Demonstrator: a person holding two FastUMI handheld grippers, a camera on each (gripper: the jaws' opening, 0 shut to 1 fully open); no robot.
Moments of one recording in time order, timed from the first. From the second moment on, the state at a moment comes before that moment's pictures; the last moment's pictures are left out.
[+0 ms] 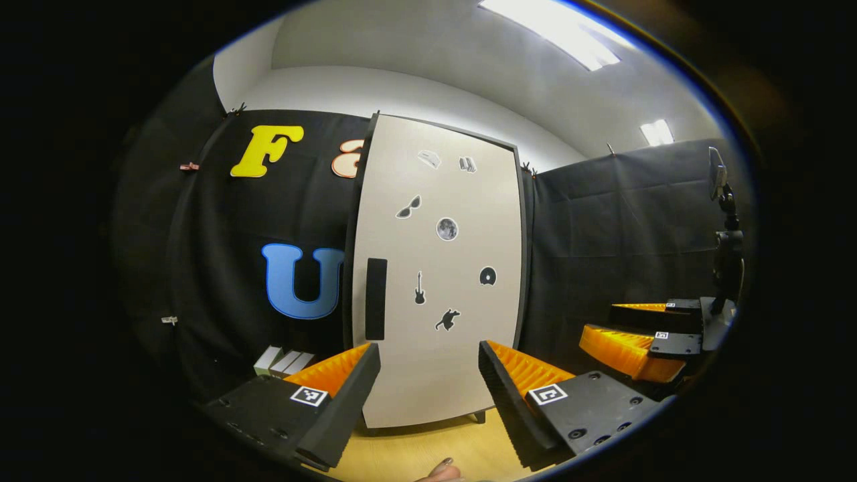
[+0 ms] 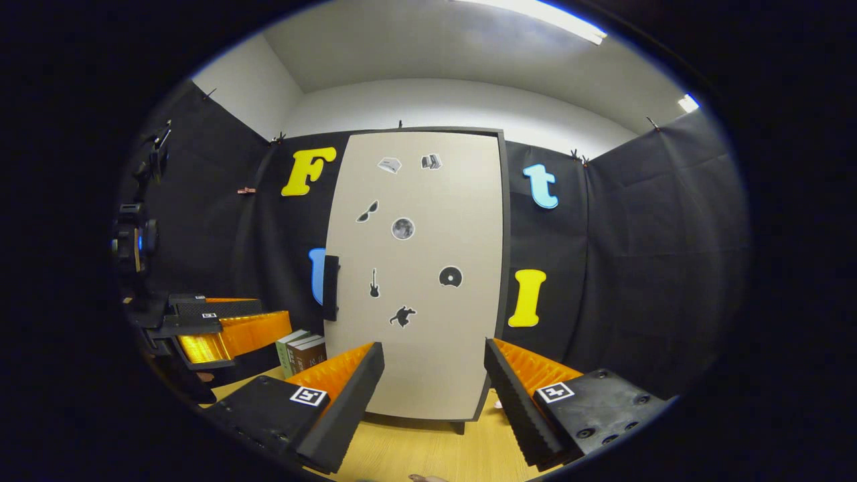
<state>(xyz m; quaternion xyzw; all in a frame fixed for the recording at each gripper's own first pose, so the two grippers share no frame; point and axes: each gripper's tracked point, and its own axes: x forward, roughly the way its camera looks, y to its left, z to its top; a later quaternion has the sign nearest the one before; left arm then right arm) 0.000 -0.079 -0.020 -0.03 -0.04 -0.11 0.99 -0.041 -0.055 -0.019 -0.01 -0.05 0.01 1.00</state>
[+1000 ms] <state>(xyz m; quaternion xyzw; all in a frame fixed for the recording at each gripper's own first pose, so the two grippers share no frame) 0.002 -0.077 -0.020 -0.03 -0.04 -0.11 0.99 -0.039 -0.051 -0.019 -0.01 -0.05 0.01 1.00</state>
